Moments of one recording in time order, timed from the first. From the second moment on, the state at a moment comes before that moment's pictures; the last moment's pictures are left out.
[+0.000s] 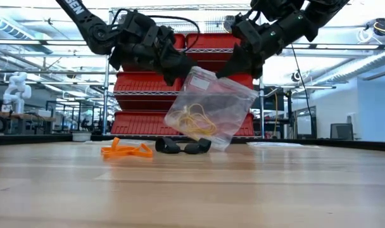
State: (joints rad) left arm 0.48 1.56 0.80 0.51 0.68 -0.02; right arm -0.17 1.39 0.81 0.08 0.05 0.13
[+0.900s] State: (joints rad) left arm 0.47 1.56 0.82 0.44 0.71 0.03; right arm -0.17 1.33 0.81 0.01 0.05 0.08
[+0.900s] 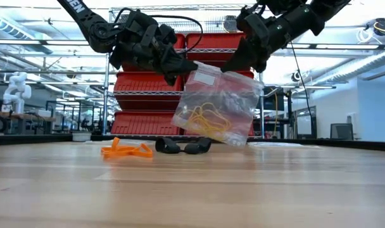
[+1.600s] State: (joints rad) left arm 0.46 1.56 0.82 0.43 0.71 0.03; right arm -0.17 1.44 0.81 0.32 -0.03 0.07
